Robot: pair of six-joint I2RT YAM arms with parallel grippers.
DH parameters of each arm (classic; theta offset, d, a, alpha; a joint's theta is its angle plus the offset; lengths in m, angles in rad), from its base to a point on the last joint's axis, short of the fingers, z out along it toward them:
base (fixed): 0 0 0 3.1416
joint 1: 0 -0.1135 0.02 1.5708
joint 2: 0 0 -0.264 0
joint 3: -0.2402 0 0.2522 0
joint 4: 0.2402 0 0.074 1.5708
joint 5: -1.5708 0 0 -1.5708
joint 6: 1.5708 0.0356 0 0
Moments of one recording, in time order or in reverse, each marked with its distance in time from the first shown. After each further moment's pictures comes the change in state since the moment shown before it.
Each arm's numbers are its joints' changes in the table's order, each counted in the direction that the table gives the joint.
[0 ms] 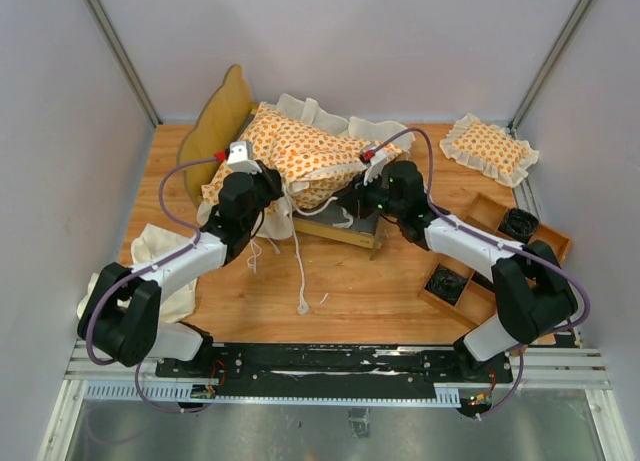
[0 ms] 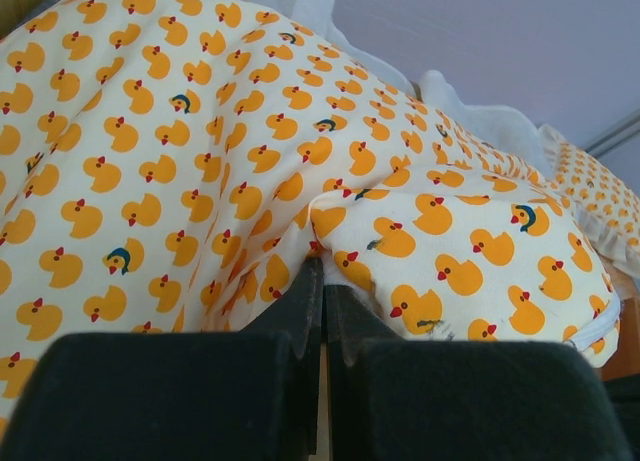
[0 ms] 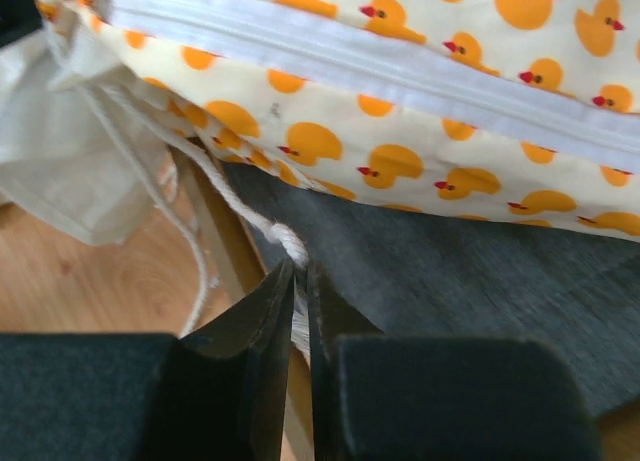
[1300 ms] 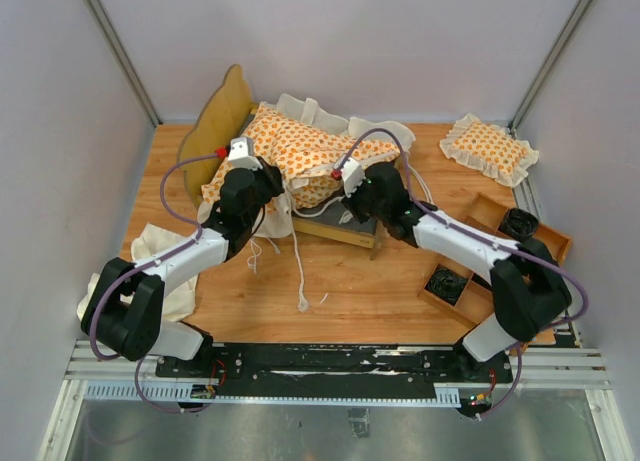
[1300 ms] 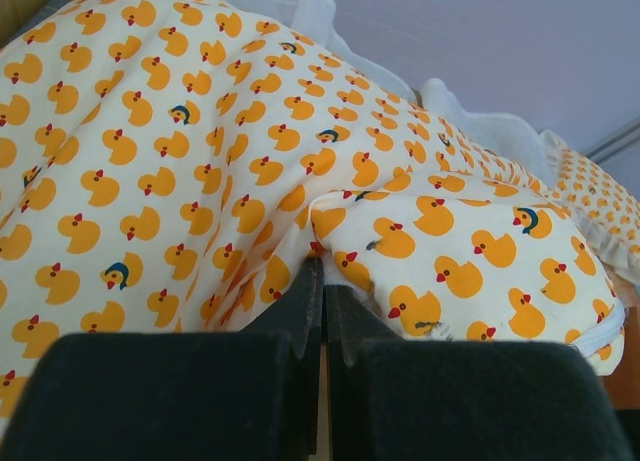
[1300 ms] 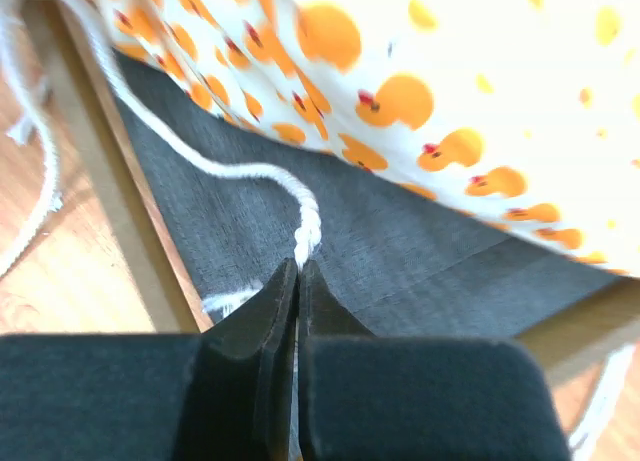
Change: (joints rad) left arm -0.010 0.035 -0.031 0.000 -0.002 -0.001; right arm -0.103 0.092 -0.163 0.367 -0.307 -0.469
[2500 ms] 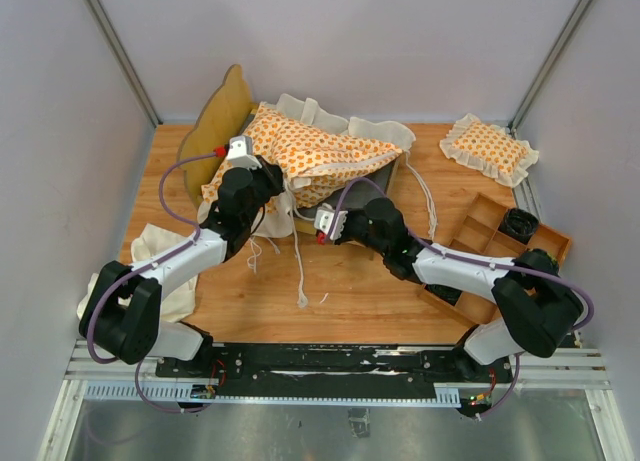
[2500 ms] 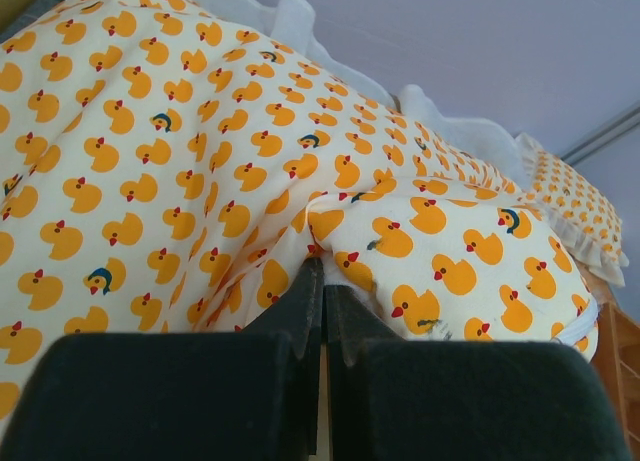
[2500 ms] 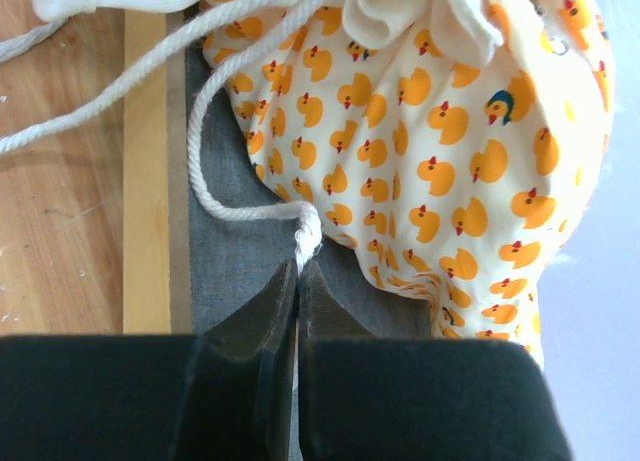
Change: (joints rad) left arm 0.000 -0.019 -0.003 0.000 -0.030 -0.016; right arm -0.154 -0.150 0.326 -0.478 -0.014 -0.626
